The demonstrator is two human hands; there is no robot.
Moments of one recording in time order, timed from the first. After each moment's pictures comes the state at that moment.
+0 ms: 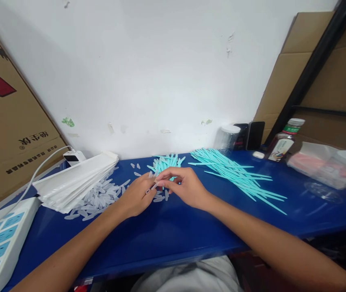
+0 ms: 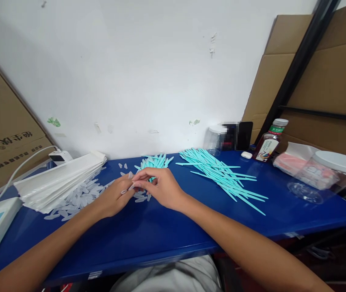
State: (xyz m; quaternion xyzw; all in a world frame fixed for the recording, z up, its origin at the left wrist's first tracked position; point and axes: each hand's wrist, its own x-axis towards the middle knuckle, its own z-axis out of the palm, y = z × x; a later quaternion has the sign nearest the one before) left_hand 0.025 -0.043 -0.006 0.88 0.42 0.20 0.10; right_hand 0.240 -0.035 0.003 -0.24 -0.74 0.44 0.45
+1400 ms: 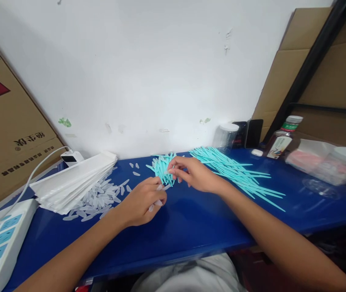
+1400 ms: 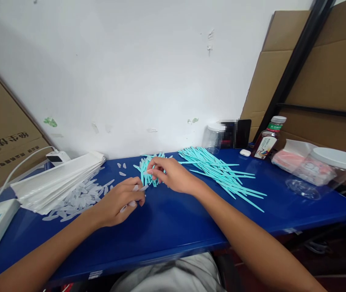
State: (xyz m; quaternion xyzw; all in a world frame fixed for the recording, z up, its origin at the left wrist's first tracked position) left_hand 0.037 -0.057 0.003 0.95 0.26 0.17 0.07; right_hand 0.281 -0.015 0.026 -0.30 -0.83 0.34 0.32
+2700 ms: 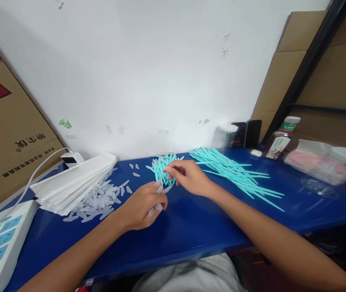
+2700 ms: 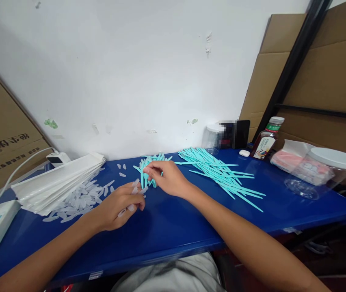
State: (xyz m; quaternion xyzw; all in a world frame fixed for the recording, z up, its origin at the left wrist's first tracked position) left_hand 0.037 -0.064 0.001 0.94 0.25 0.20 0.09; right_hand 0.264 -0.015 0.010 -0.32 -0.80 0.32 0.40
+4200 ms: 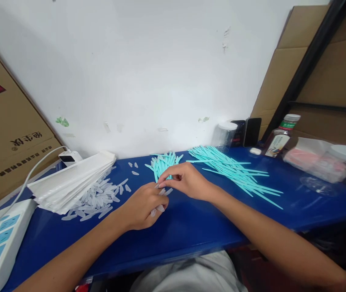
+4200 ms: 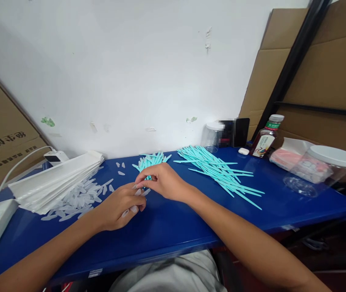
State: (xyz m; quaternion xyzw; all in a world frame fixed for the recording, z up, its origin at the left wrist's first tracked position) left_hand 0.042 -0.060 -0.008 0.95 0.25 0.17 0.07; right_hand 0.263 -0.027 0.018 -0.24 -0.83 0.34 0.38
